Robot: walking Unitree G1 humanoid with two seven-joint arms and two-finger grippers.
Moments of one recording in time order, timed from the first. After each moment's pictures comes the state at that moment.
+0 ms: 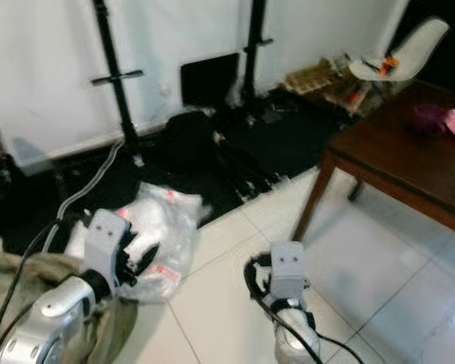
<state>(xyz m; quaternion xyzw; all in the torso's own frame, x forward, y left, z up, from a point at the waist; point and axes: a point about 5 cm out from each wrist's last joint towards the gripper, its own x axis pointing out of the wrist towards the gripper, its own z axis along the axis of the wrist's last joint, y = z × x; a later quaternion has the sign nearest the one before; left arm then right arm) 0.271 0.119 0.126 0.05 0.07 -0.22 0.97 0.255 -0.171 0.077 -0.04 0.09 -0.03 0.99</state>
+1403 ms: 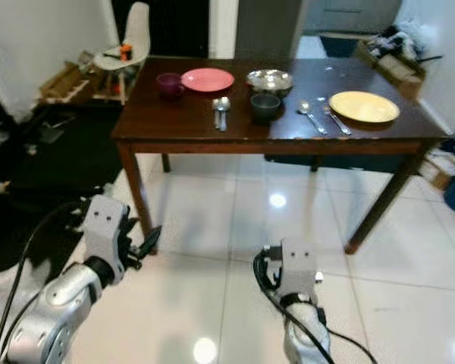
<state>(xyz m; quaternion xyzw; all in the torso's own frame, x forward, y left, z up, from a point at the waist) 0.284 0.129 0.140 0.03 0.05 -0.15 0.99 0.262 -0.159 0.098 0.00 0.04 0.02 1.00</state>
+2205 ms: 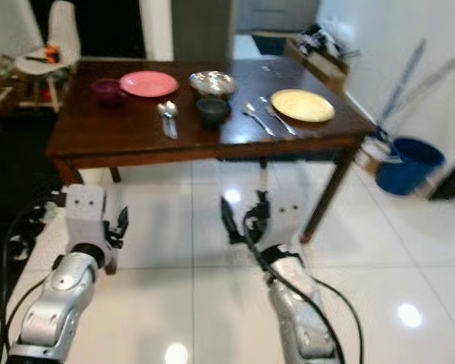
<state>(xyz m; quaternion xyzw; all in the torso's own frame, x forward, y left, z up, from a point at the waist) 0.305 0.151 0.139 0.03 0.03 0.03 1.00 0.294 -0.131 0.169 0.05 -0.09 0.16 0.98</state>
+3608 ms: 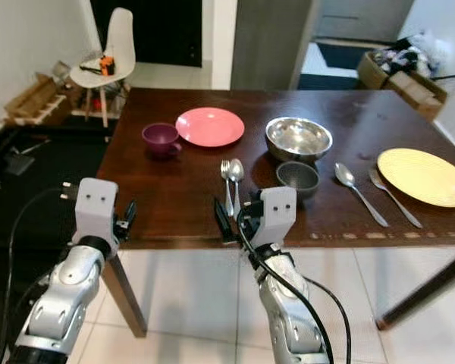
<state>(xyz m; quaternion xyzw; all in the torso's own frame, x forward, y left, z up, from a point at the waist) 0.314 0.129 0.148 0.07 -0.01 -0.01 1.00 0.297 -0.130 0.158 0.07 -0.08 0.15 0.98</state>
